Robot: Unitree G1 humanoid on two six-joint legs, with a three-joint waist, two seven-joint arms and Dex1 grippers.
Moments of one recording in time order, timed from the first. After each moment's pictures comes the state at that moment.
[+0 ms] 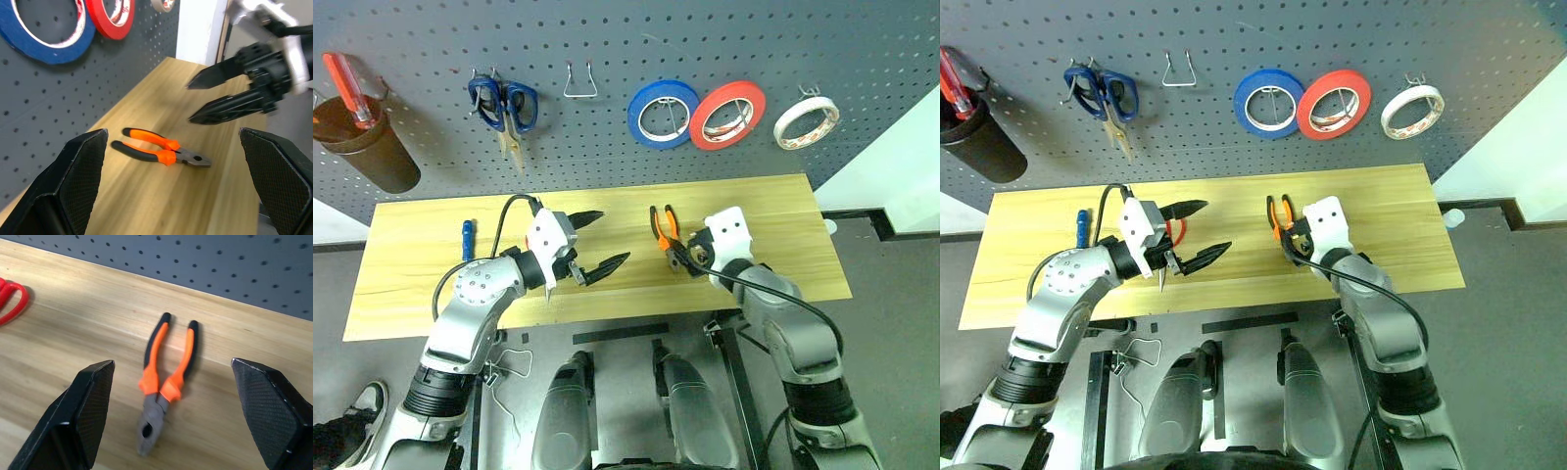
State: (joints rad) left arm -0.27 0.48 -0.07 -0.29 -0.32 0.27 -0.78; right arm -0.33 -0.25 0.11 -0.28 0.12 0.74 0.20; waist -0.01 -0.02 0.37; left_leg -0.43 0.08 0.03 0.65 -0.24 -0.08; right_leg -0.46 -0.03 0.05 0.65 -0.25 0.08
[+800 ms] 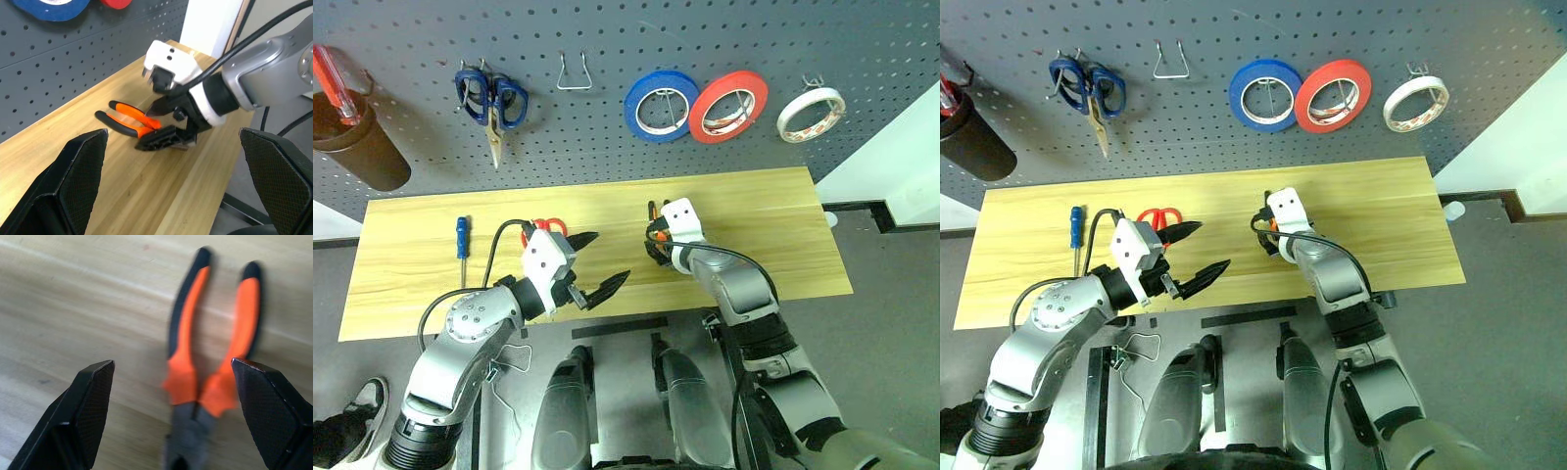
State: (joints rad) left arm -0.09 0.48 -0.04 -0.56 -0.38 0.46 -0.62; right arm -0.63 -0.14 0.18 0.17 0.04 0.82 0.19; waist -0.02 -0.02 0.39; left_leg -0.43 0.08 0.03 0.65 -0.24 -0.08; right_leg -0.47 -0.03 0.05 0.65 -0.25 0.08
